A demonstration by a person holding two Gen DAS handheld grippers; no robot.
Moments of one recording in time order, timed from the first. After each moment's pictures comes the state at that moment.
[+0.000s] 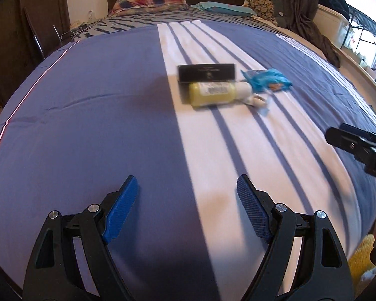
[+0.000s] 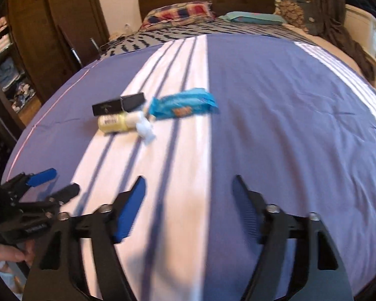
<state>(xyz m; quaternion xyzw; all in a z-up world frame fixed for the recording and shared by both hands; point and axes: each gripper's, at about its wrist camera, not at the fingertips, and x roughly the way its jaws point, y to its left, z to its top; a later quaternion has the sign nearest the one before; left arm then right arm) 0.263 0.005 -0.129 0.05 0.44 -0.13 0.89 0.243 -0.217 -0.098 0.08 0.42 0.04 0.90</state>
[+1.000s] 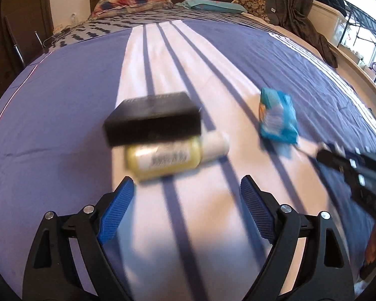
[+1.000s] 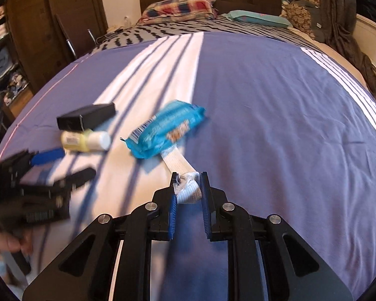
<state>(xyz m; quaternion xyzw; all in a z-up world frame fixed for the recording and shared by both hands) 0.340 -0.068 -0.134 0.06 0.44 -0.16 0.88 0.281 -0.260 -0.113 0.05 0.43 0.02 0.90</state>
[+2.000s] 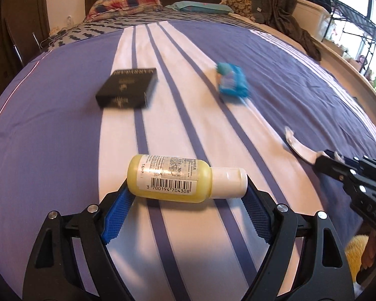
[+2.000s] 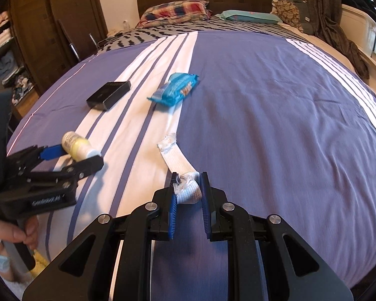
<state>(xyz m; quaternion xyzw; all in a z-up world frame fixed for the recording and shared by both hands) 0.233 -0.063 -0.128 0.06 0.43 -0.19 0.88 0.173 -0.259 -0.106 0.07 0.42 0.01 0.91</state>
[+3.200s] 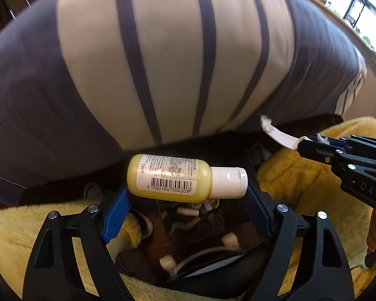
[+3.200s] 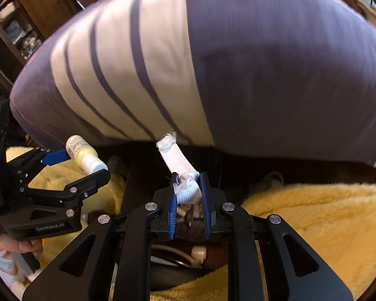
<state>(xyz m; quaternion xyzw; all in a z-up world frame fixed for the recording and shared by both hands) 0.003 -0.033 -0.265 0.08 0.54 -0.21 0.81 -0.017 -0.211 -0.240 0.09 0.55 0.05 0.83</state>
